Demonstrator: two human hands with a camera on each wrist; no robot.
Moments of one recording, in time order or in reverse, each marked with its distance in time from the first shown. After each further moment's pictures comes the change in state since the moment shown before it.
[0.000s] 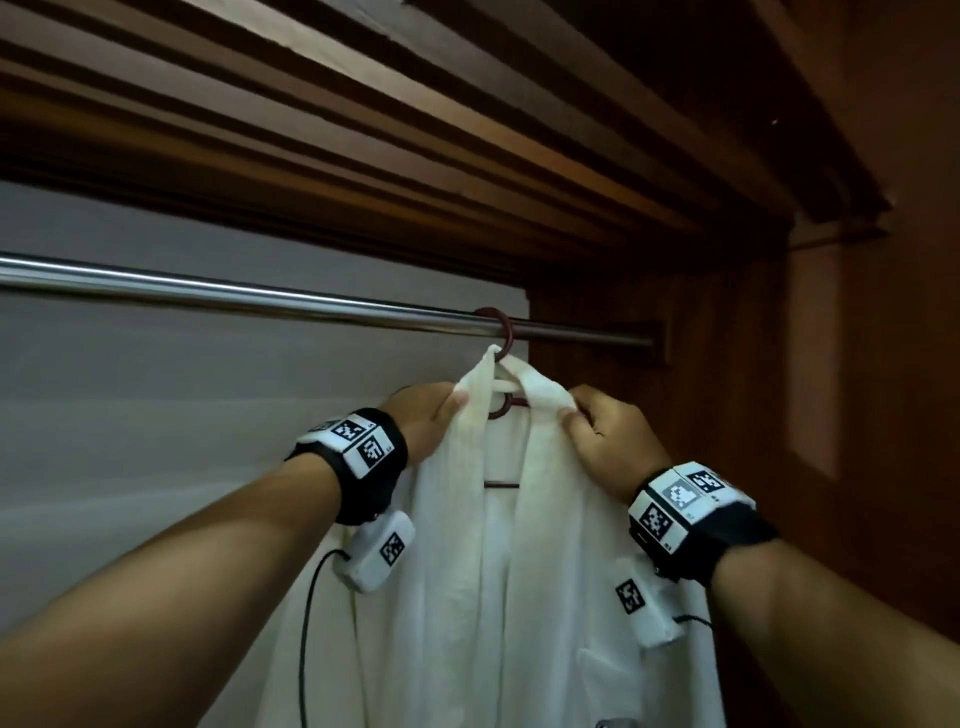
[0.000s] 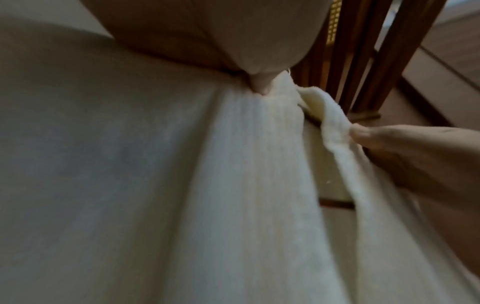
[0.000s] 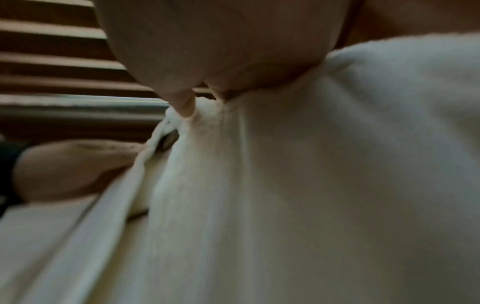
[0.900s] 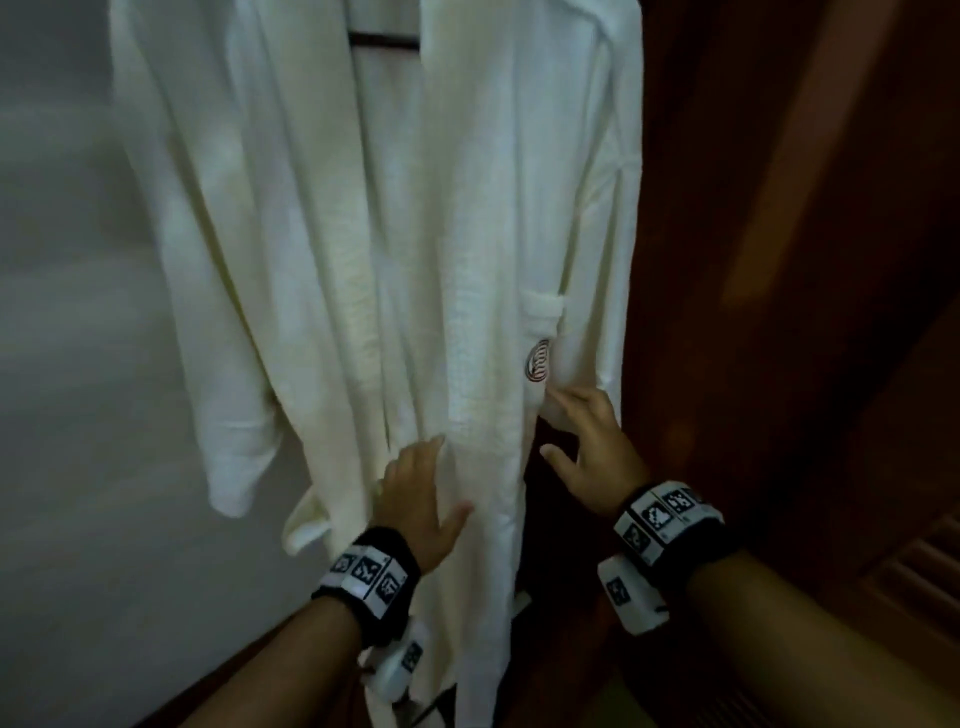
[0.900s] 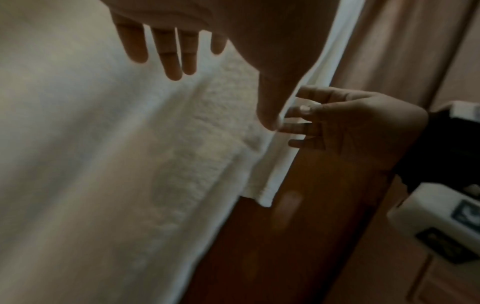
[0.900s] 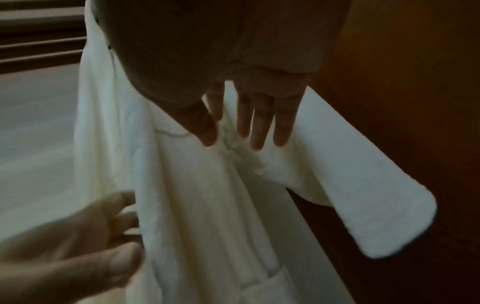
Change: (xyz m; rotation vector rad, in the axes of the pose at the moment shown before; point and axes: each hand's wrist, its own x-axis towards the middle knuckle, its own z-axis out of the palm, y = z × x) left_hand -0.334 0.042 0.313 -0.118 -0.362 -0.349; right_hand -0.352 0.134 0.120 0.112 -0.434 0.292
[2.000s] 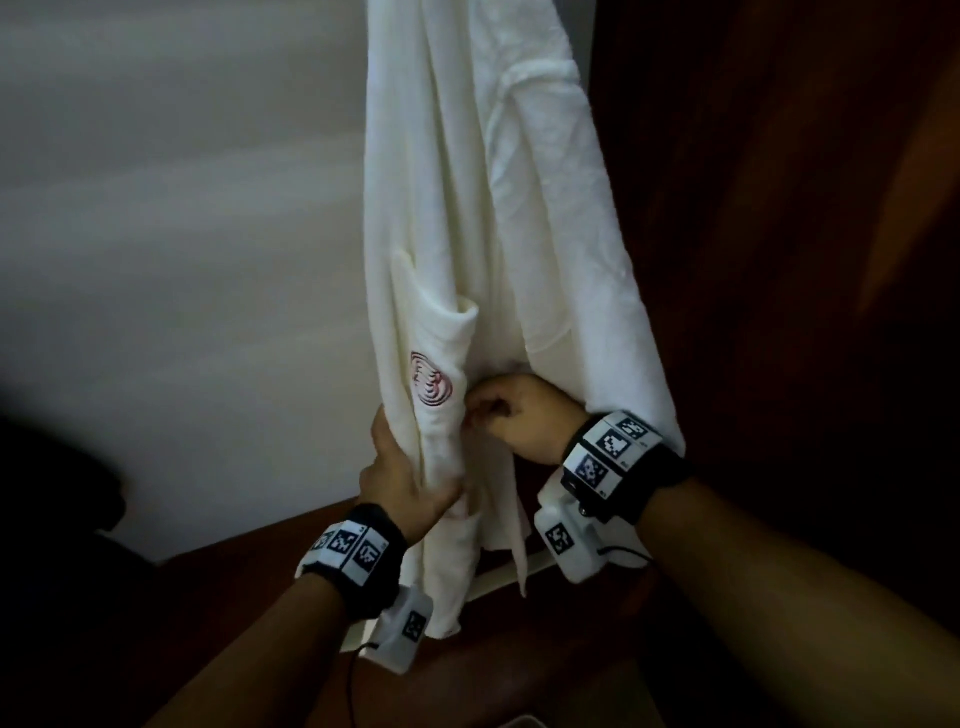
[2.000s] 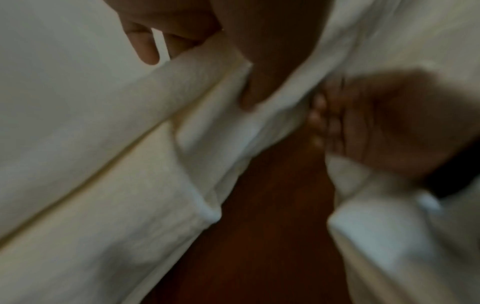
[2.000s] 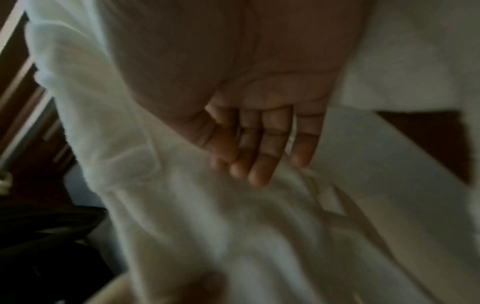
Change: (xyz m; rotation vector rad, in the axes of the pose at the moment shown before) left_hand -0.063 0.039 0.016 -0.384 0.223 -0.577; right_hand 0.032 -0.035 0.029 0.377 -0.601 -0.226
